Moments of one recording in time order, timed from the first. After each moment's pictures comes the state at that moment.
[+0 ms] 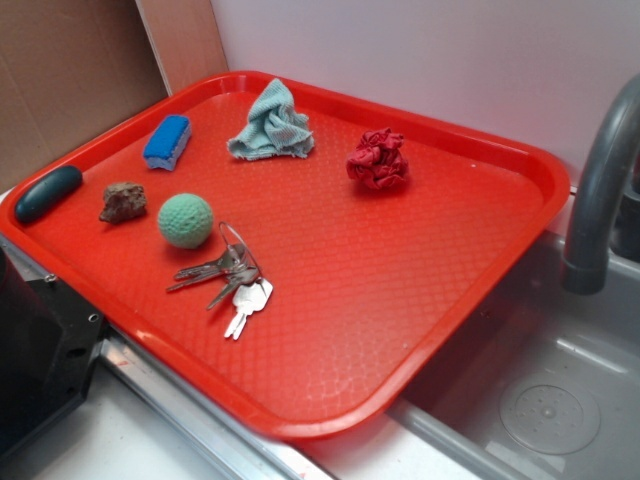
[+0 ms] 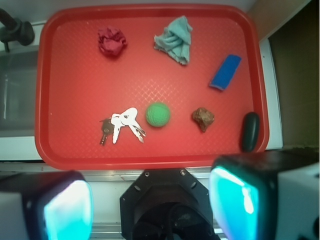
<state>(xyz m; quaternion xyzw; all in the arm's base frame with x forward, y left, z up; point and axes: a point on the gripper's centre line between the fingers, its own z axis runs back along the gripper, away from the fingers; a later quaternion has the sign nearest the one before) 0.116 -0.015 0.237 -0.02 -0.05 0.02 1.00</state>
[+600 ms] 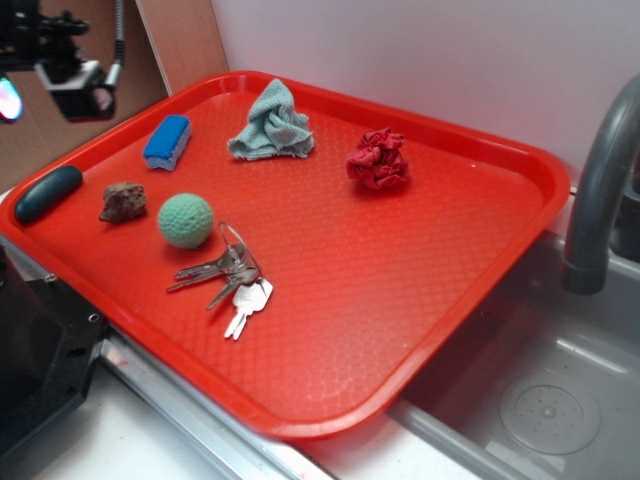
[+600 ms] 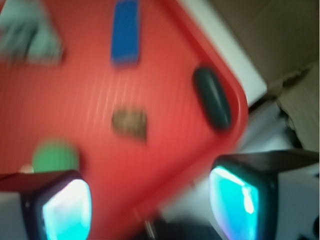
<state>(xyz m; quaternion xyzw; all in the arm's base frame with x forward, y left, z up) 0.150 0.071 0.111 0.03 -0.07 0.31 0.95</state>
